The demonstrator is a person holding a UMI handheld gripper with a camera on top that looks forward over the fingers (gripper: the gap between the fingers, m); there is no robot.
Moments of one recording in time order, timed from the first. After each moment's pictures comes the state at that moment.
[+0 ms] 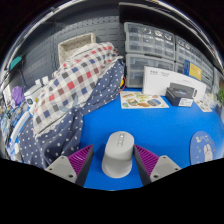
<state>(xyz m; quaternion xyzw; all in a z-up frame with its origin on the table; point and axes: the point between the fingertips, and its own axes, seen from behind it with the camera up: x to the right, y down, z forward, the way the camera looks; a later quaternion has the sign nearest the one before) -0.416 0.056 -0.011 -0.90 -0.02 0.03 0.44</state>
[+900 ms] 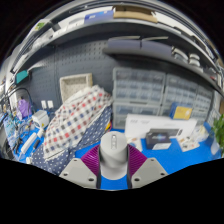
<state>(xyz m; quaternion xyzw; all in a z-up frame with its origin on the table) -0.322 0.076 0.194 -0.85 -0.06 0.03 0.52</state>
